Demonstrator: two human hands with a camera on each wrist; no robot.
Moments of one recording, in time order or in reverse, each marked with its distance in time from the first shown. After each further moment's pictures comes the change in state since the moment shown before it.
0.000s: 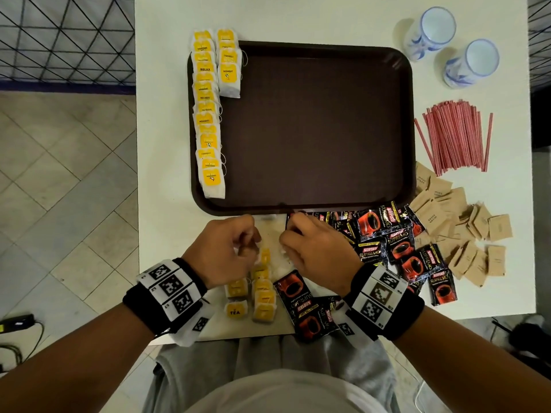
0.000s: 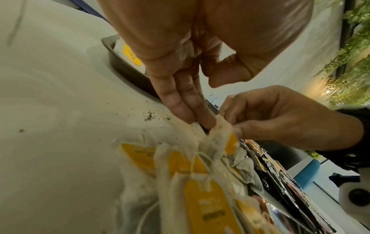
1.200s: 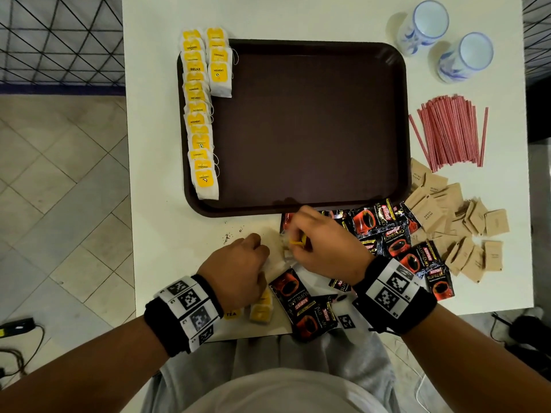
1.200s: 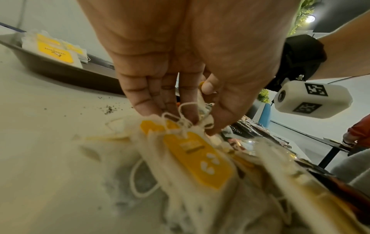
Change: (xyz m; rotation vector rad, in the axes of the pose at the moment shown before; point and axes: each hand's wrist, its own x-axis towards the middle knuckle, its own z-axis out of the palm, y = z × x) left_hand -0.002 0.019 0.030 0.738 -0.419 -0.050; right_hand 0.002 0.008 -0.034 0.378 -0.173 0.199
